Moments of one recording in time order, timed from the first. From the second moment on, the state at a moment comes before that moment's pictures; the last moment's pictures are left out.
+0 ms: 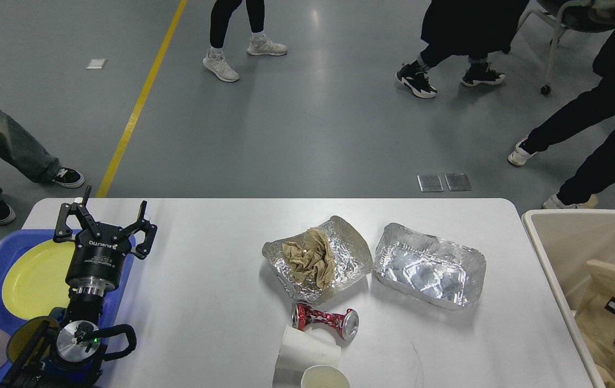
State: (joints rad) left arm -0.20 0.04 -1.57 -0.91 0.31 -0.51 -0.21; right arm 0.57 -0.38 -1.11 0.09 0.19 -0.08 -0.07
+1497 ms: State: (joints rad) left arm -0.20 0.04 -1.57 -0.91 0.31 -0.51 -0.21; right arm 0.89 -0.51 -1.14 0.42 0.15 0.01 -0.06
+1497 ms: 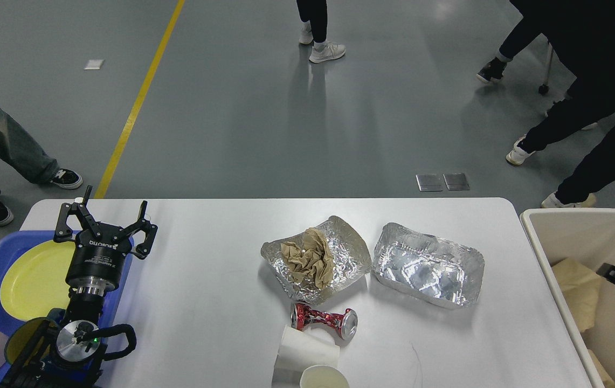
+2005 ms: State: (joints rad) left arm -0.20 0.03 -1.57 -0.91 0.31 -0.51 -0.21; right arm 1.86 -0.41 -1.43 0.99 -0.03 0.76 -0.07
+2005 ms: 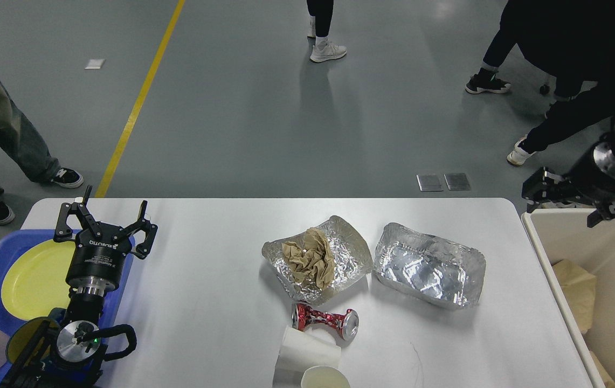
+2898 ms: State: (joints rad) left arm -0.20 0.04 -1.57 -0.91 0.31 -0.51 -0.21; right arm 2.43 -0.28 -1.39 1.51 0.05 0.82 -0.07
